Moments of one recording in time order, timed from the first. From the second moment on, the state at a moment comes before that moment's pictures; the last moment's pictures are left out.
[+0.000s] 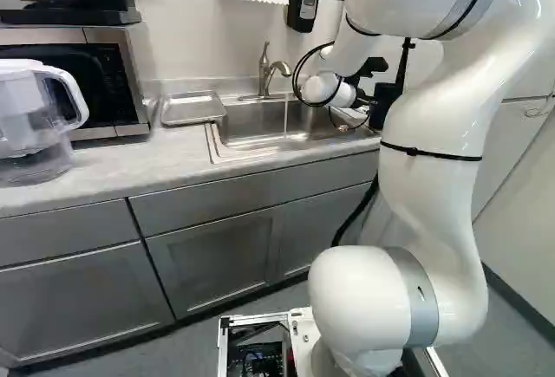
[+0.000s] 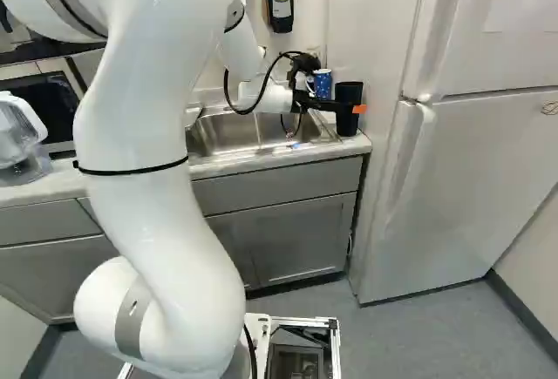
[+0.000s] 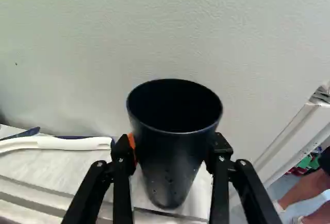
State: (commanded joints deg) arm -6.3 -18.9 -58.4 79.4 66.2 -48.0
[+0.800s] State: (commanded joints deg) arm -4.9 -15.0 -57.9 79.4 66.2 -48.0
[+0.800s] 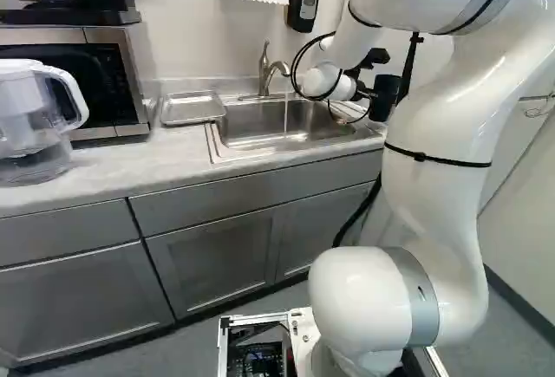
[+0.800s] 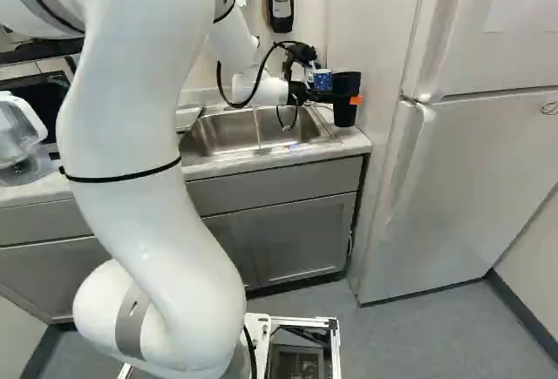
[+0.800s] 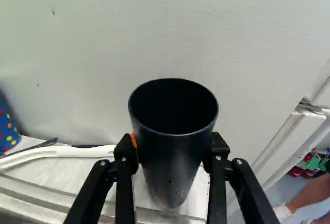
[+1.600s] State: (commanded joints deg) arm -3.4 -10.1 -58.7 76.8 63.8 -48.0
